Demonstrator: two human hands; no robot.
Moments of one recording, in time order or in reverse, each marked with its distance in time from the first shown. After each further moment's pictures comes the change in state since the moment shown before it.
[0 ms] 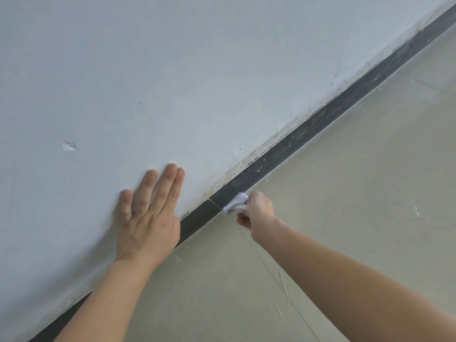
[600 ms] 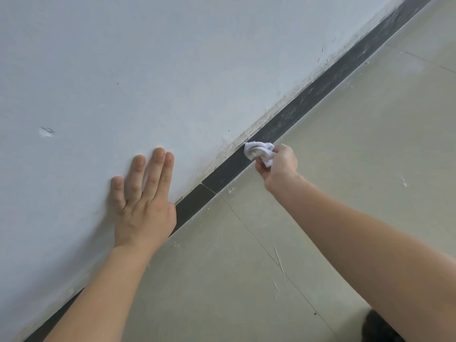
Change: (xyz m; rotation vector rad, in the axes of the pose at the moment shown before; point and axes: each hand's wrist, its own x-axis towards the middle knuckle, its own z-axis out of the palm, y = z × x) left_hand 0.002 0.008 -0.007 -0.132 -0.114 -0.077; right_hand 0.022 -0.048 -0.029 0.371 0.151 -0.085
